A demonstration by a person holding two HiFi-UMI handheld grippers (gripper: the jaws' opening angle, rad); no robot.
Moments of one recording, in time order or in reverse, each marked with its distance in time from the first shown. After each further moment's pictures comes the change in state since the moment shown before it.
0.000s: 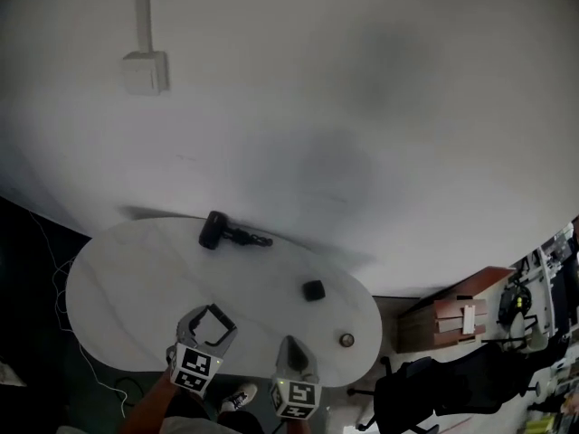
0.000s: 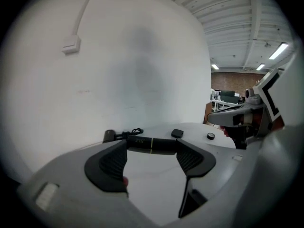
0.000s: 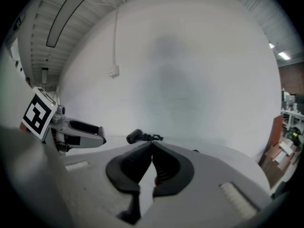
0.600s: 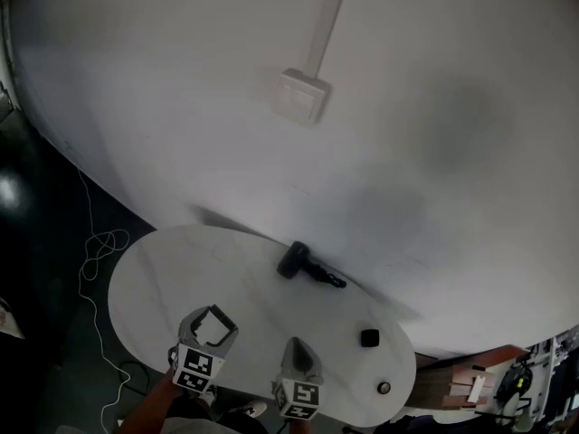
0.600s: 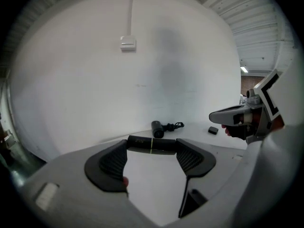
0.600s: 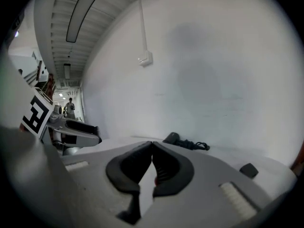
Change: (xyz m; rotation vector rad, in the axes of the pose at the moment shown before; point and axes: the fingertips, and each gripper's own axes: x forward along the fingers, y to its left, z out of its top) left arm -0.087 0.182 -0.071 -0.176 0.014 0.271; right arm 0.101 0.180 0.018 -0.136 0.032 0.241
